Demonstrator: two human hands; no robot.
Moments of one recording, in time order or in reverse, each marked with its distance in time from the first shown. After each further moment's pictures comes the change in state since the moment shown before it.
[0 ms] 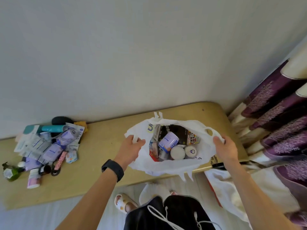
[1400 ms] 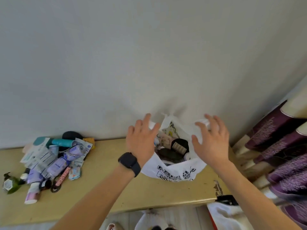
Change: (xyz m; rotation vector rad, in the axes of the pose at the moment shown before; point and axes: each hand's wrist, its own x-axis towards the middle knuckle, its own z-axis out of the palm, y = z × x) left_hand 0.003 0.075 -0.028 1.162 0.599 0.858; right_hand -0.027 -0.134 0.022 -0.547 0.354 -1.036
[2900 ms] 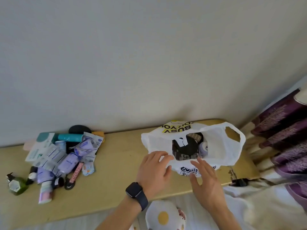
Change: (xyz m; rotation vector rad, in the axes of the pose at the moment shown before) left_hand -0.112 -0.064 0.051 -0.573 -0.182 0.095; right_hand -0.148 -0.132 0.029 0.307 -0.319 0.319
